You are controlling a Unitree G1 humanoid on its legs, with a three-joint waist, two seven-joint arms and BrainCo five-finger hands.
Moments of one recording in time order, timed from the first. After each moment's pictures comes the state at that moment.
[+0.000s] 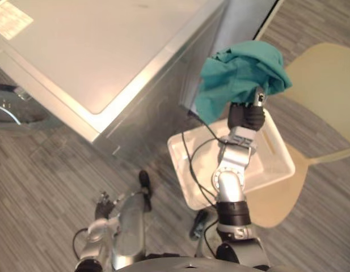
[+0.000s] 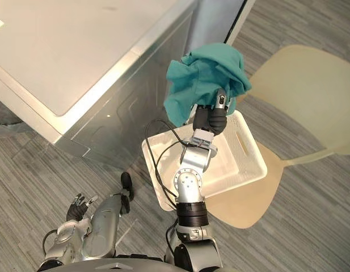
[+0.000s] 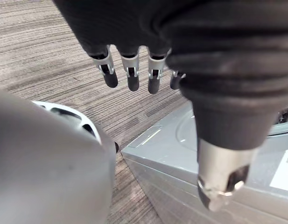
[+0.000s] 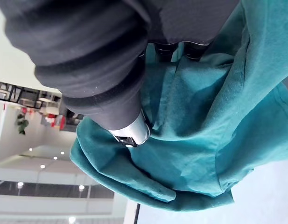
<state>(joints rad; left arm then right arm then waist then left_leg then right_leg) 0.09 0.08 -0.01 0.70 -0.37 -0.10 0.19 -0.34 0.10 -0.01 -0.13 1.21 -0.47 -0.17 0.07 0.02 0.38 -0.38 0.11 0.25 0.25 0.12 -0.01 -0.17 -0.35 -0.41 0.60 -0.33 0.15</state>
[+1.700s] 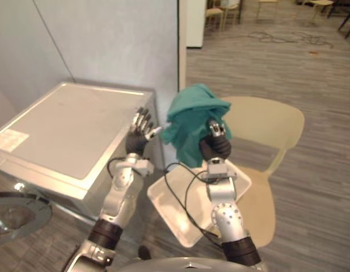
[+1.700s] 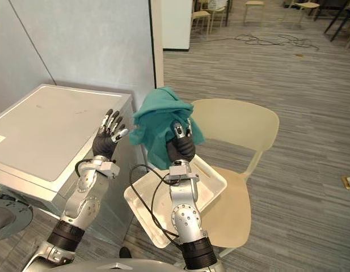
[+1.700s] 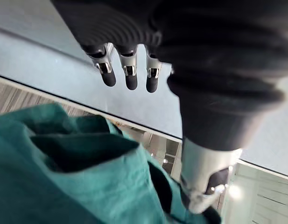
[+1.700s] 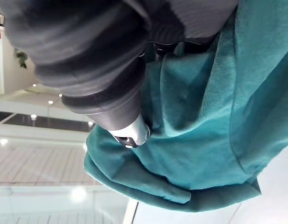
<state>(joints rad) -0.22 0.06 -0.30 0.07 -0.58 -0.13 0.18 -0.04 0.02 0.28 -0.23 1.13 -0.25 -0.06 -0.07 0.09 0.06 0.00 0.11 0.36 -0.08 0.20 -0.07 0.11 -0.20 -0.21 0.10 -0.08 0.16</state>
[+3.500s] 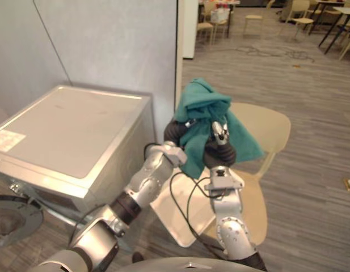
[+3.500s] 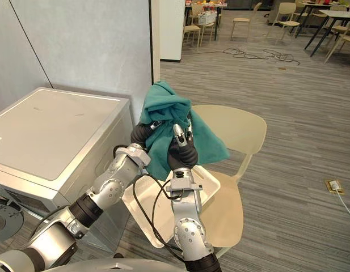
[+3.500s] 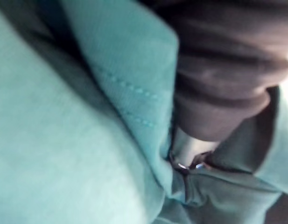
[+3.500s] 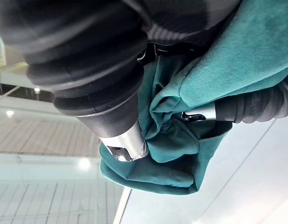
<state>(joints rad) -0.50 0.05 -0.62 0.19 -0.98 -0.15 0.20 0.07 -0.04 0.32 -0.40 1.13 -0.27 -0.02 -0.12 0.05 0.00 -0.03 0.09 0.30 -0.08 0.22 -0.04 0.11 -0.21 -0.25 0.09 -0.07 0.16</state>
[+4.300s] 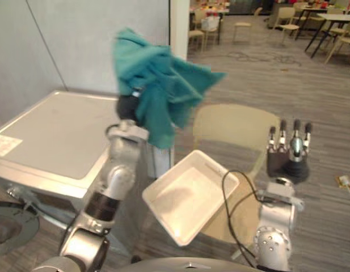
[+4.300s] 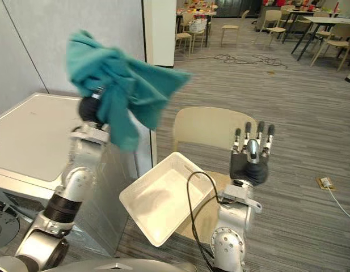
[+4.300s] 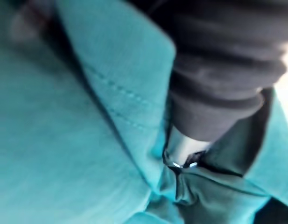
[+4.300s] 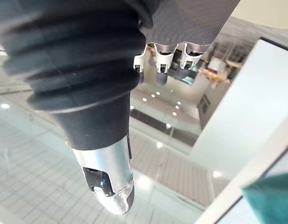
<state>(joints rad) -0.43 0.14 -0.18 -0.11 -0.94 -0.22 0.19 0.20 -0.03 -0.14 -0.49 1.06 -0.28 -0.08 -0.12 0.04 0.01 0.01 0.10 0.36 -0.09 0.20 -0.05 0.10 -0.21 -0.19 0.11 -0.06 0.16</state>
